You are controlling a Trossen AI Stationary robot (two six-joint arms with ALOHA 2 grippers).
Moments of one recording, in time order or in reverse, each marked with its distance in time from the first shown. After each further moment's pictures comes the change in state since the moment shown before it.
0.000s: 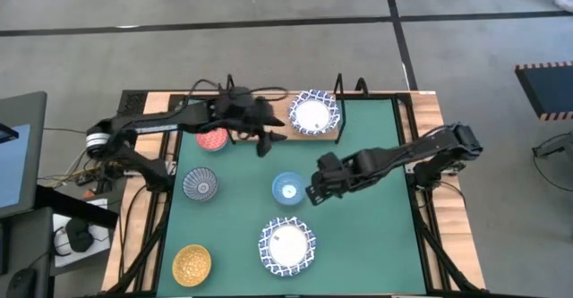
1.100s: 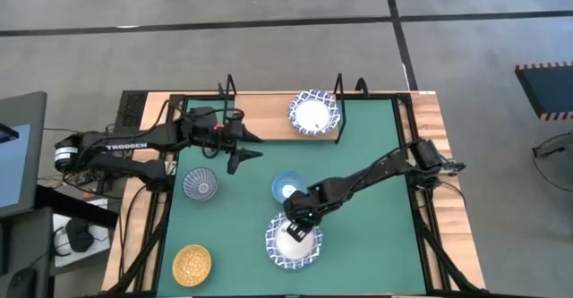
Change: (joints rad) left arm -0.042 -0.357 -0.442 0.232 0.074 -0.036; right arm 0.046 0.368 -0.001 0.391 -0.371 -0.229
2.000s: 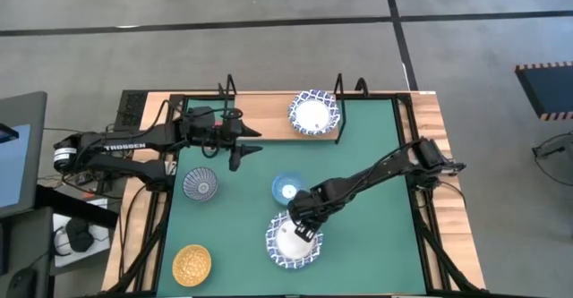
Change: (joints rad) left arm -0.002 -0.017 0.000 -0.003 -0.109 0.044; right arm 0.000 -0.024 0.000 -0.149 0.081 -0.128
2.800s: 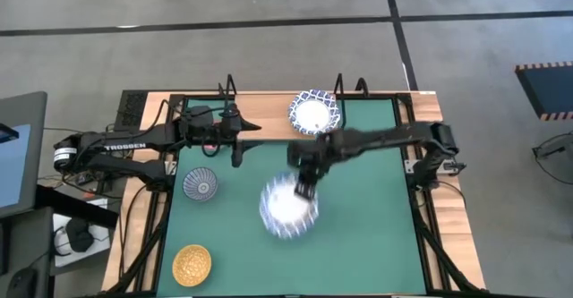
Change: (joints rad) left arm 0.003 0.000 0.000 0.050 -0.090 0.066; right arm -0.265 -0.175 0.181 -0.173 -0.045 -0.462
